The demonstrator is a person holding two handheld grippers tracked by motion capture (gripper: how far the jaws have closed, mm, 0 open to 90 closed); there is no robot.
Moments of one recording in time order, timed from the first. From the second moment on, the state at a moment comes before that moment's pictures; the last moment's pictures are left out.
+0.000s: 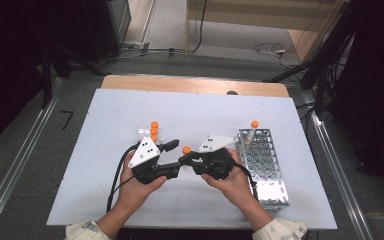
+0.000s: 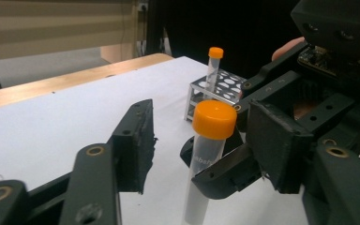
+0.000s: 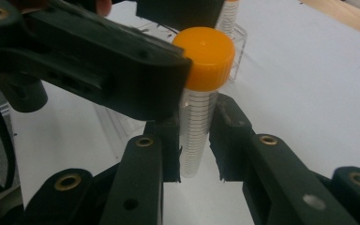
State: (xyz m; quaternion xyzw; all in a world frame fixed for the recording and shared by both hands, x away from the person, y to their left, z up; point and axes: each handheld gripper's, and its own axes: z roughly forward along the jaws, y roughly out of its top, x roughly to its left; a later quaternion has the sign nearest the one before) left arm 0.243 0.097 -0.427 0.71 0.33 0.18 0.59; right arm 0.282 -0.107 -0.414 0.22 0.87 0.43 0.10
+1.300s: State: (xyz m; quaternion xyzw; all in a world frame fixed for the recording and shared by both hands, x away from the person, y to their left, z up) left arm 0.247 0.137 -0.405 0.69 0.34 0.22 0.60; right arm 0.287 -0.133 -0.410 0.25 0.85 0.44 0.12
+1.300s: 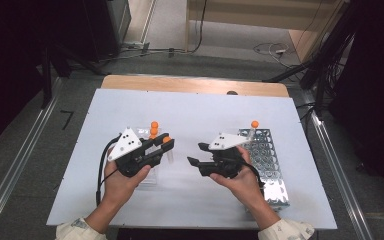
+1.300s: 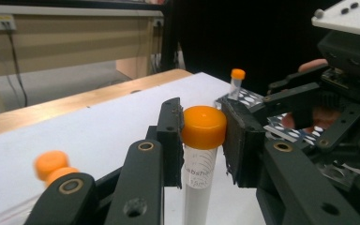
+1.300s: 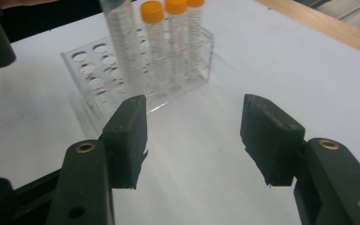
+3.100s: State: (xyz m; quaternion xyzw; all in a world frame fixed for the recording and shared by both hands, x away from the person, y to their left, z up) left arm 0.255 0.168 -0.425 0.67 0.39 0.27 0.57; right arm 0.308 -0.216 -0.382 0.34 0.79 0.47 0.20
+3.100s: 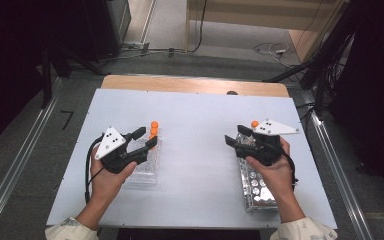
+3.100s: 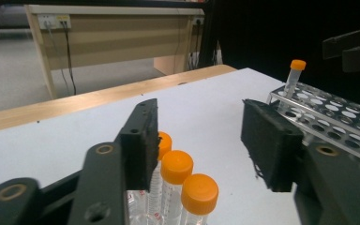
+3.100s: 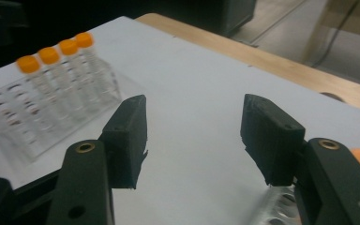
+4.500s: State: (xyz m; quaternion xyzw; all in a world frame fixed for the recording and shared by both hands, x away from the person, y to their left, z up) left arm 0.254 0.158 -0.425 0.67 0.39 0.25 0.58; right arm 0.370 -0.260 -0.432 0.44 0.79 0.35 0.23
